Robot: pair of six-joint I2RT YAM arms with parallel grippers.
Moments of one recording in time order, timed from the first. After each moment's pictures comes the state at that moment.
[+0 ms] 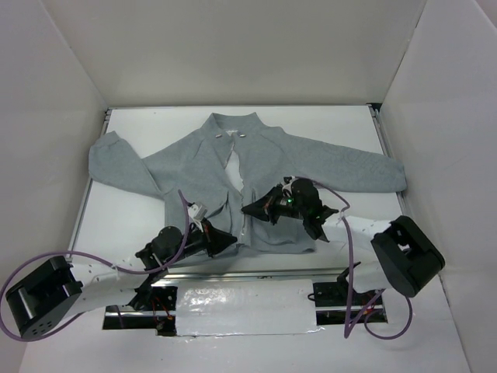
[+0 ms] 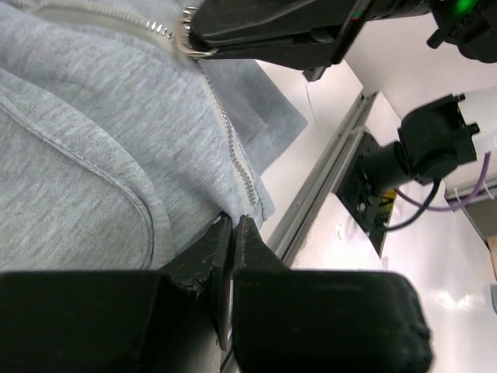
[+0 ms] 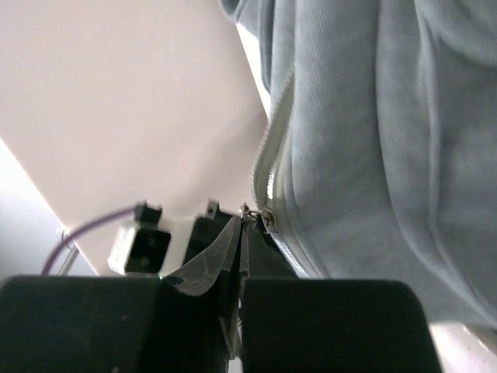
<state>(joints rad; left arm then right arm) -0.86 0.99 0.08 0.79 0.17 -0.66 0.60 1.34 0.47 0.51 -0.48 1.58</state>
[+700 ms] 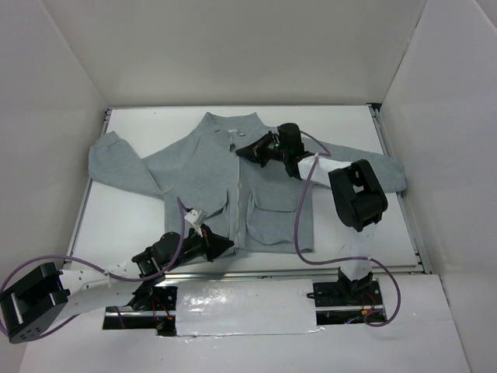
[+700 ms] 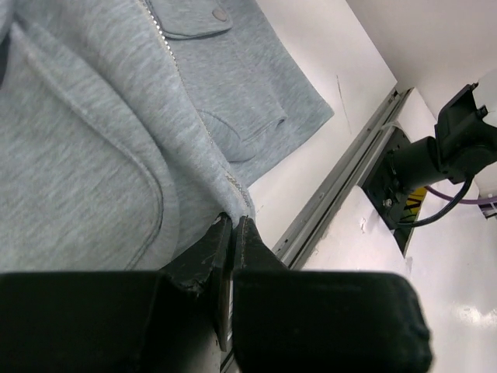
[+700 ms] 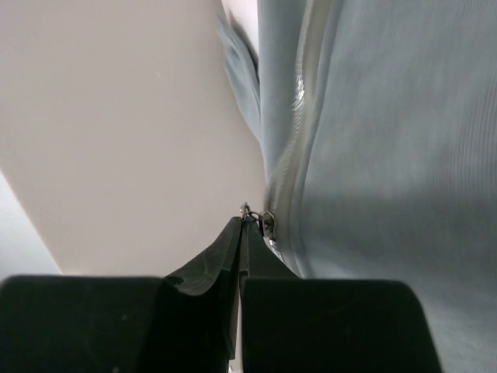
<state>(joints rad) -0.94 0.89 0.06 0.64 0.02 -0.66 0.41 1.94 1.17 0.39 -0.55 1.47</state>
